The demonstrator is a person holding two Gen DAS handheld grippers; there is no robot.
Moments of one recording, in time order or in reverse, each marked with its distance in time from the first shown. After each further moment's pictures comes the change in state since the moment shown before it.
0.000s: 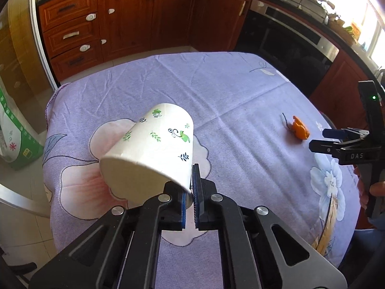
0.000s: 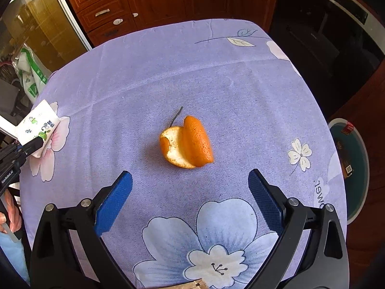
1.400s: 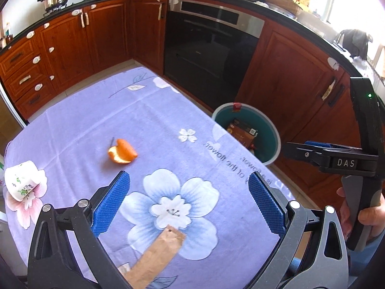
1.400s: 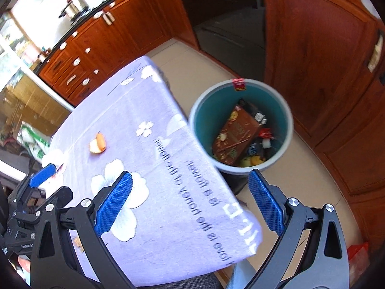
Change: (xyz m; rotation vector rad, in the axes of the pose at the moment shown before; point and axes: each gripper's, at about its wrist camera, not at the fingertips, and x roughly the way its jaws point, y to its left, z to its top) left arm -0.035 -0.292 0.026 0.178 -0.005 -0.082; right arm -0.144 -0.220 -0.101 0.366 -0.121 0.065
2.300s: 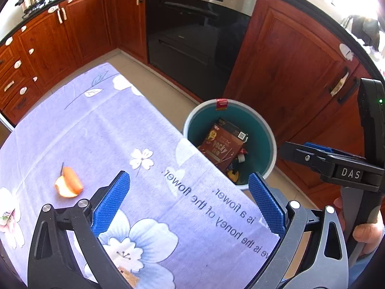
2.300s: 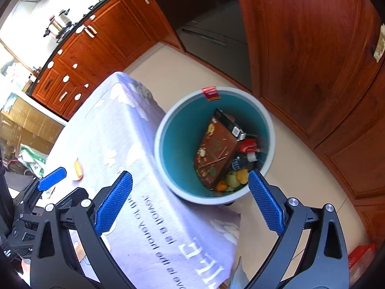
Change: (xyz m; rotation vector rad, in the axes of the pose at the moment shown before) left arm 0.090 -0.082 0.061 0.038 0.116 -0.013; right arm 0.031 -0.090 0.044 0.111 -0.008 0.030
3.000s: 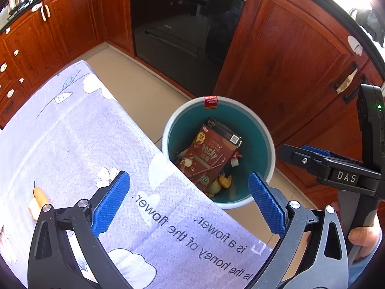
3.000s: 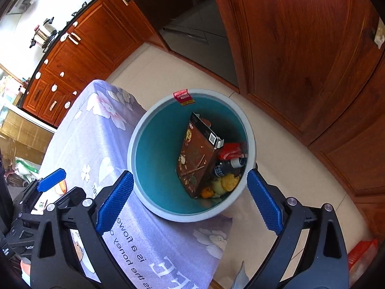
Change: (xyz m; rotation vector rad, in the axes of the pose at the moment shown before) left arm 0.057 -0.031 0.030 0.029 0.061 -0.035; right arm 0.029 -0.047 0.021 0.066 0.030 -0.038
